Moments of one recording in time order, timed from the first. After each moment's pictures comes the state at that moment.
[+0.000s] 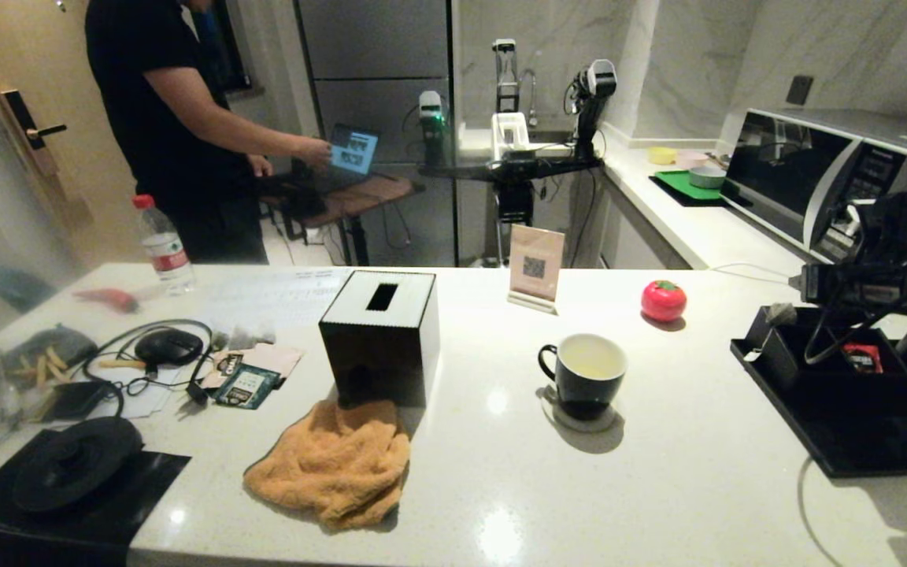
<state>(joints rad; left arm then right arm) 0.00 0.00 0.00 0.01 -0.01 -0.04 -0.25 2.02 -1.30 -0.31 -0.08 -0.11</state>
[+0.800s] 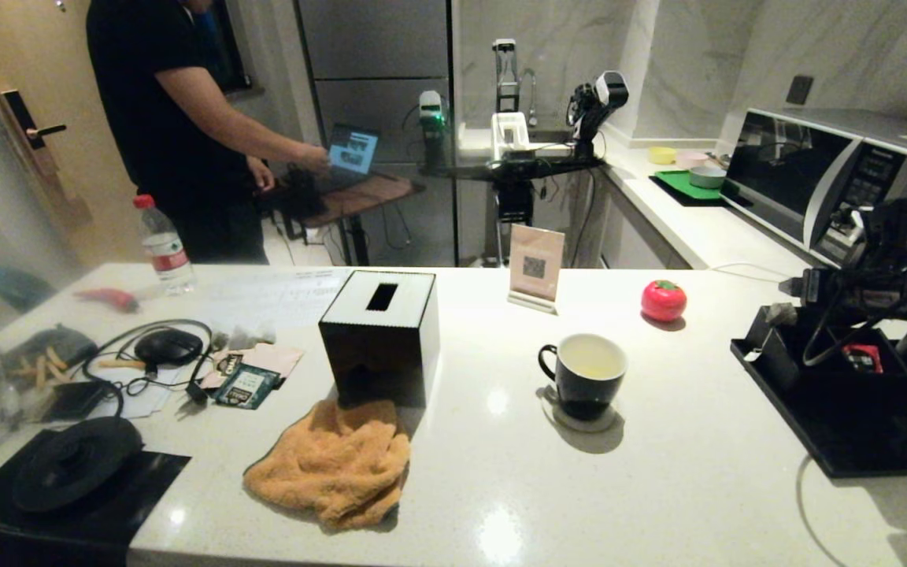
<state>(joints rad) 0.00 0.00 0.00 0.01 -0.01 -0.04 -0.26 2.02 -1.29 -0.30 -0.07 -0.05</state>
